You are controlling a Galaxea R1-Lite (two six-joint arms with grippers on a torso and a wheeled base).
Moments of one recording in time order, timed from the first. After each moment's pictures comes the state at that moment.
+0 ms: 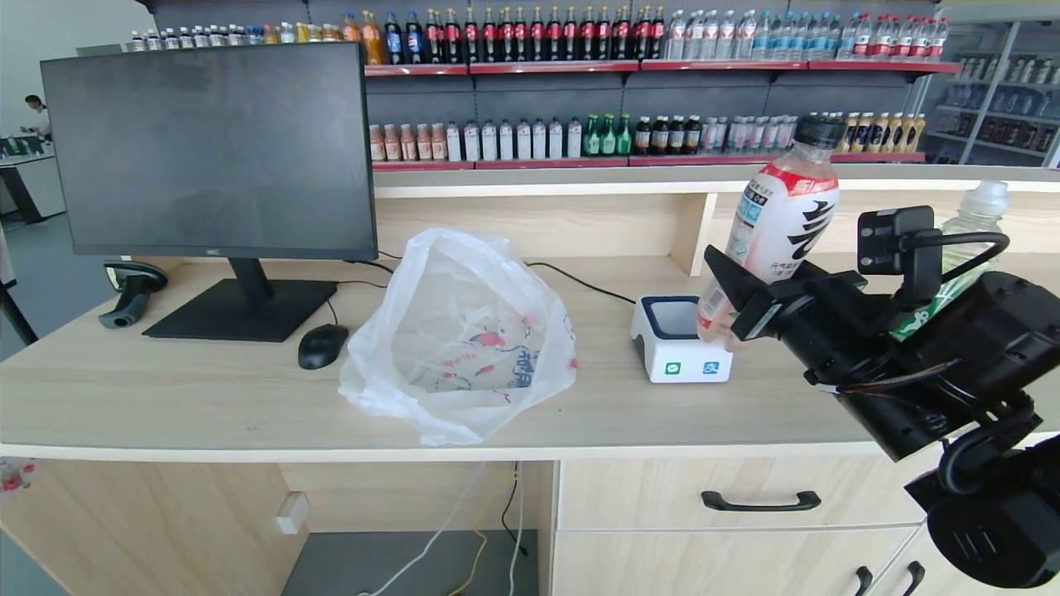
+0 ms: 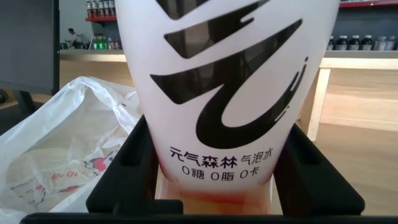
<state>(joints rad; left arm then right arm) 0.00 0.00 0.00 0.00 0.00 0.00 0.41 1.80 -0.57 -1.57 -0.07 -0.02</state>
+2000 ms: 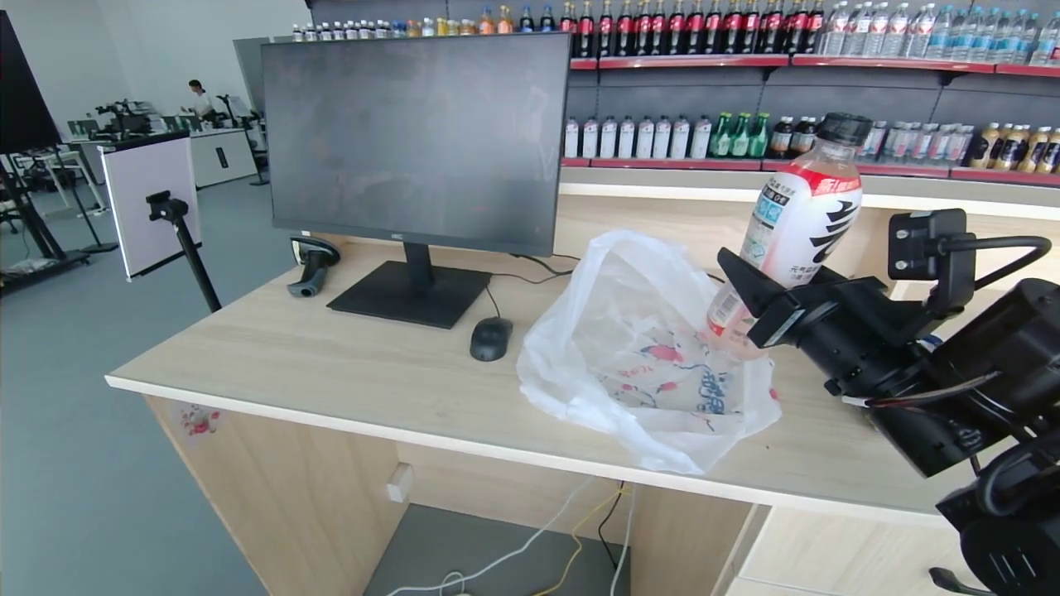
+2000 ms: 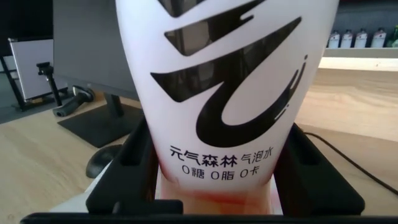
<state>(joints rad) 0.00 0.00 0.00 0.00 0.00 0.00 0.42 1.75 -0.51 -1.57 -0.07 0.01</state>
